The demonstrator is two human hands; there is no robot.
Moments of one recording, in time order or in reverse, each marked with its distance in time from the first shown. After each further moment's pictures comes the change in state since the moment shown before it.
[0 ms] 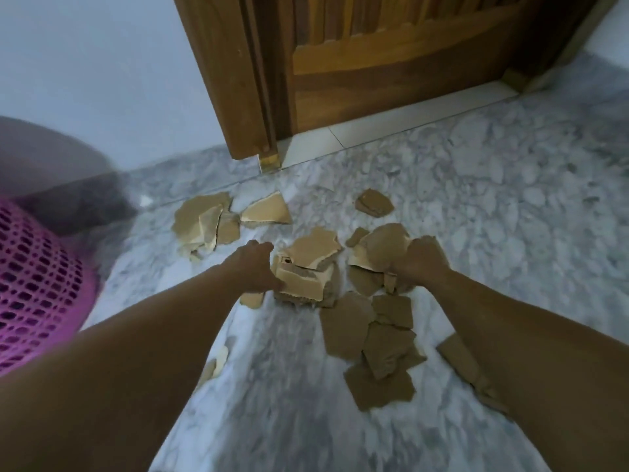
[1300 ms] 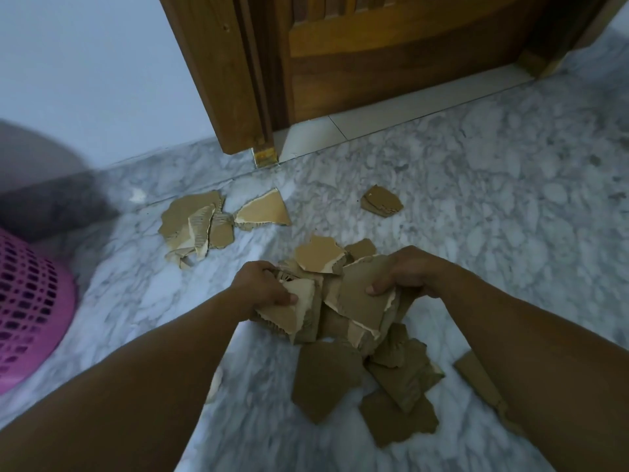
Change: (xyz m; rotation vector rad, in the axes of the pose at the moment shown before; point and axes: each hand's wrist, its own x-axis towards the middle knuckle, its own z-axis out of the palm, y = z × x) left_hand 0.049 0.002 0.039 -0.764 -0.096 -0.266; right_hand 0.054 -0.009 0.013 0.324 -0.384 0.045
